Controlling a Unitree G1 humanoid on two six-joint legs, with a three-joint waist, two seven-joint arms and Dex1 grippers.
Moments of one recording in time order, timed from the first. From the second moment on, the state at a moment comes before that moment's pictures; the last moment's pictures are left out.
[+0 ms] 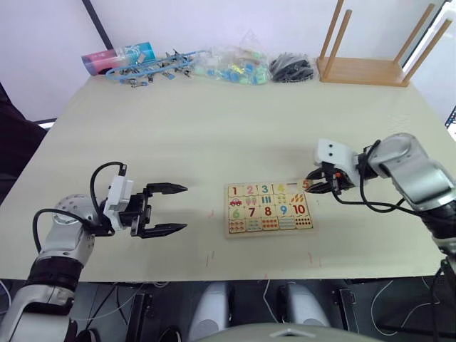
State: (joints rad) left arm -0.25 0.87 -0.06 0.40 -0.72 -0.28 -1.58; right arm -0.75 -0.82 0.42 -0.07 0.06 0.72 1.28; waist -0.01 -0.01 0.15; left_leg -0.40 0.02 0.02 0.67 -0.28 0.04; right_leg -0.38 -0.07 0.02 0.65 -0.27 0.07
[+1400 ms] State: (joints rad) left arm -0.21 0.83 0.03 0.30 -0.67 -0.19 -1.58; right arm -0.91 -0.72 0.62 0.08 -0.15 0.66 1.35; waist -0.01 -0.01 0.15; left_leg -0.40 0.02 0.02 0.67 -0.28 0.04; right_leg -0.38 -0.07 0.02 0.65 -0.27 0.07
